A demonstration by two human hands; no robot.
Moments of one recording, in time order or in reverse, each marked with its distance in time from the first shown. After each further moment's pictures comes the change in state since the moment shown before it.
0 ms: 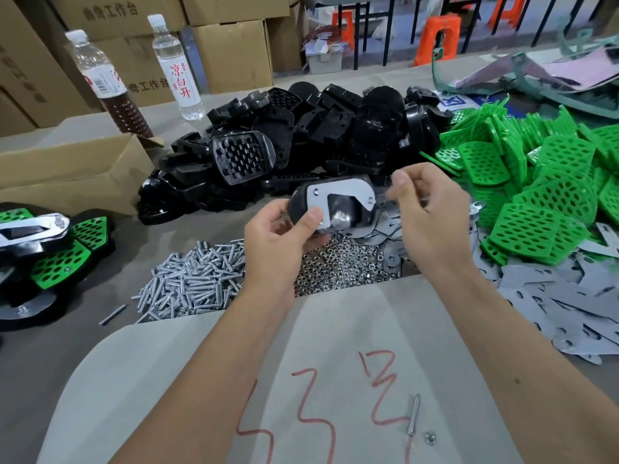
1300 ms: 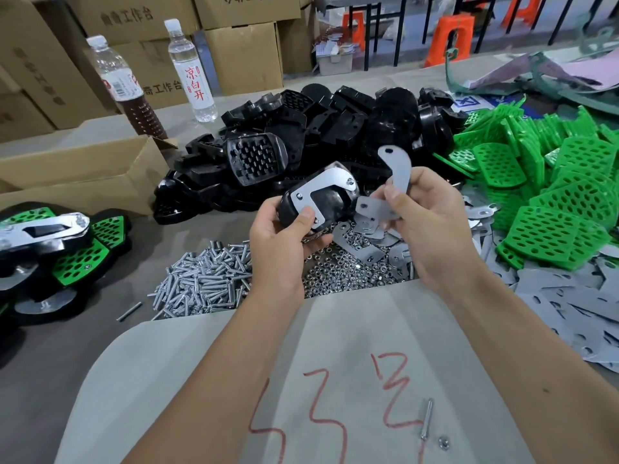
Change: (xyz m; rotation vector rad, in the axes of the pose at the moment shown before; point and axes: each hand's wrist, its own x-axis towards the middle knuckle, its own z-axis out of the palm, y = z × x) left_hand 0.002 0.002 -0.003 -0.088 0.107 -0.017; right_hand -0.007 -0.008 0.010 0.583 -0.255 0.143
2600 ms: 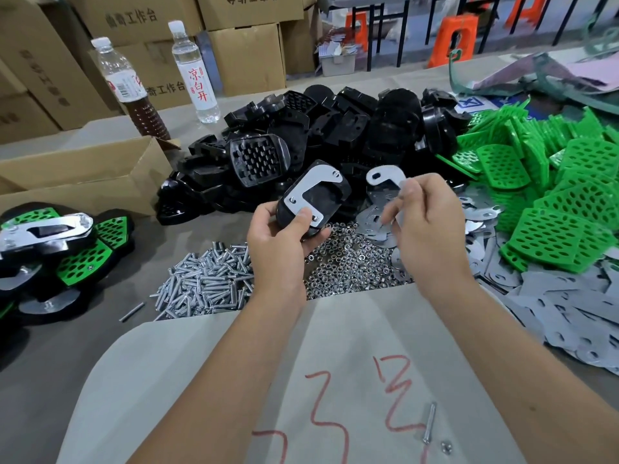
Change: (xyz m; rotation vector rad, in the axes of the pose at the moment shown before) left_hand 0.000 0.000 0.002 -0.038 0.093 -0.003; right_hand -0.009 -0.002 0.014 -0.352 0.220 -0.033
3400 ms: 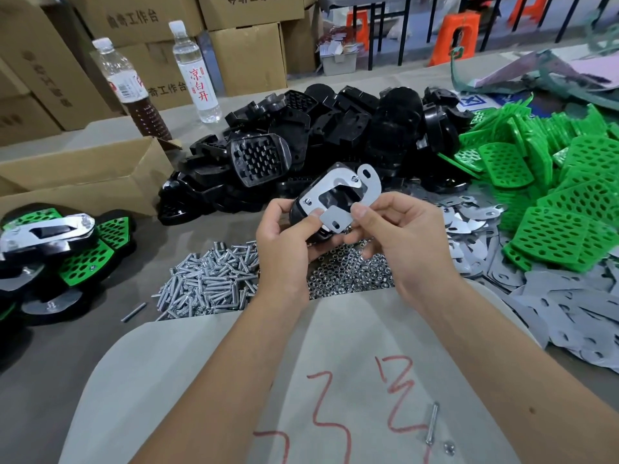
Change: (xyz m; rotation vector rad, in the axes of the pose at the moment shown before) left_hand -0.007 0.006 0.001 0.060 -0.132 -0.021; right_hand -0.014 -0.005 0.015 0.447 -0.223 0.195
